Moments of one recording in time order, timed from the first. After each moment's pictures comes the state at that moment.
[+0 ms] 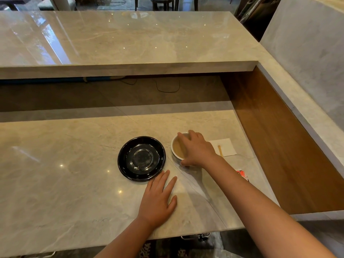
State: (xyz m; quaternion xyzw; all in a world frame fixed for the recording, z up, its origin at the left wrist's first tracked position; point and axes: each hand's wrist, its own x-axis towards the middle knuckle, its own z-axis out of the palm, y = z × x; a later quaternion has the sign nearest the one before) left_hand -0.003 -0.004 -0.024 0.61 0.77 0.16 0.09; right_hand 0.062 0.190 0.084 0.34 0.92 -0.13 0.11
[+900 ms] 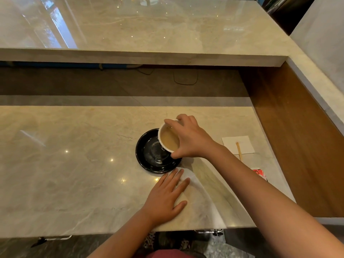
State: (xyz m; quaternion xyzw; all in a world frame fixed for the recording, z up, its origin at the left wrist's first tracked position) left_hand -0.033 -0.032 -0.026 0.69 0.71 0.13 0.08; right_hand 0.001 0.148 0.122 0.23 0.95 -0.20 0.02
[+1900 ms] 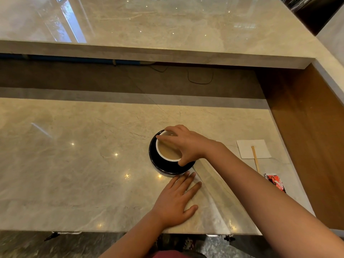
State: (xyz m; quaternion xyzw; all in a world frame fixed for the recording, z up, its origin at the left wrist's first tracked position) left_hand -0.038 -0.037 -0.027 0.70 0.70 0.15 0.09; right_hand -0.041 0.142 0.098 0.07 0.97 -0.15 0.17
